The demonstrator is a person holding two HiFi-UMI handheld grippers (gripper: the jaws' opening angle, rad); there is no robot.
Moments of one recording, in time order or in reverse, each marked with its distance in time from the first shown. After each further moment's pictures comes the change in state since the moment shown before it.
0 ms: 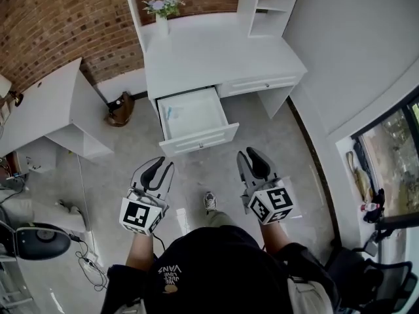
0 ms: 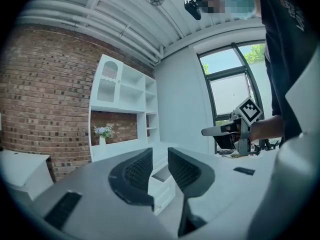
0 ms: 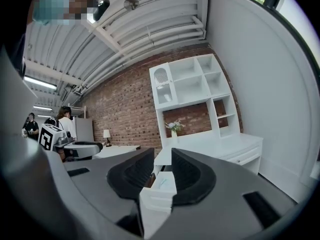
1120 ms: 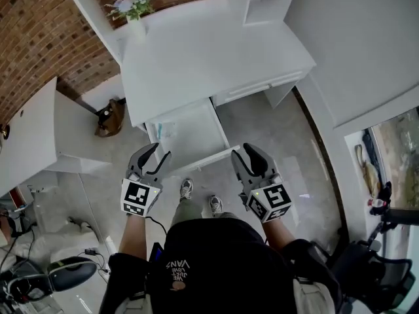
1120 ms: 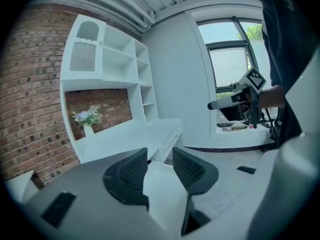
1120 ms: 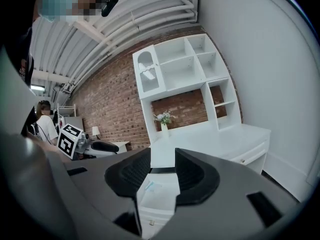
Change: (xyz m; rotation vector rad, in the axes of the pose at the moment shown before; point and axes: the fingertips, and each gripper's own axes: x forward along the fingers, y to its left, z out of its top) left arm 0.225 0.132 -0.064 0.133 0.272 -0.125; right arm 0.172 -0.117 -0.006 0.056 0.094 -0.029
